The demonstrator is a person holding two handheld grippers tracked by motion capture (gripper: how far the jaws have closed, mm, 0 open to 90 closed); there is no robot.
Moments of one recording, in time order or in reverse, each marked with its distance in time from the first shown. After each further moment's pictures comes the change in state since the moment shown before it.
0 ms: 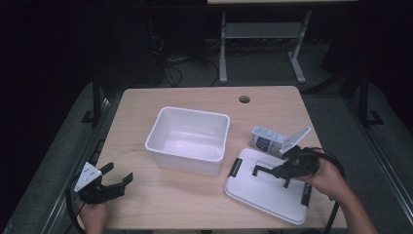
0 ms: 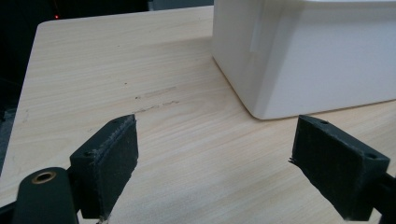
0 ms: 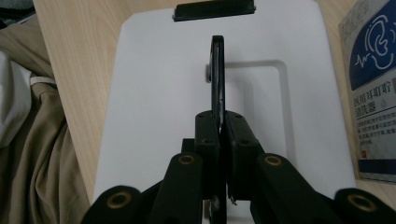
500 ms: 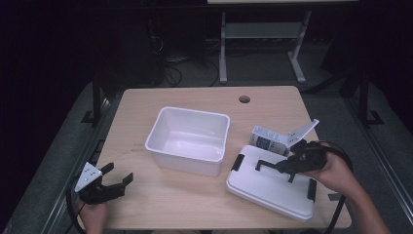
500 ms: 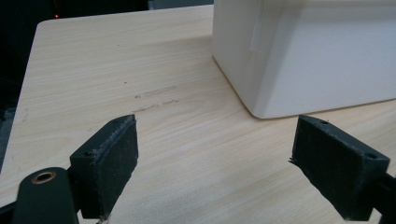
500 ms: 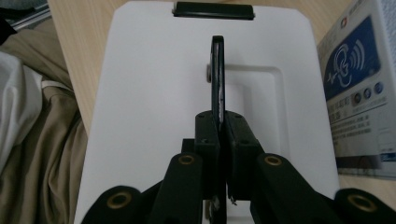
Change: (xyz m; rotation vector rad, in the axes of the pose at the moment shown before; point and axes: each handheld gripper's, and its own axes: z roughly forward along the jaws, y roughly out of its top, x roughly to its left) left arm 0.000 -0.001 0.001 0.007 0.003 0.002; right arm 0.005 0.010 -0.028 -0.007 -0.015 -0.014
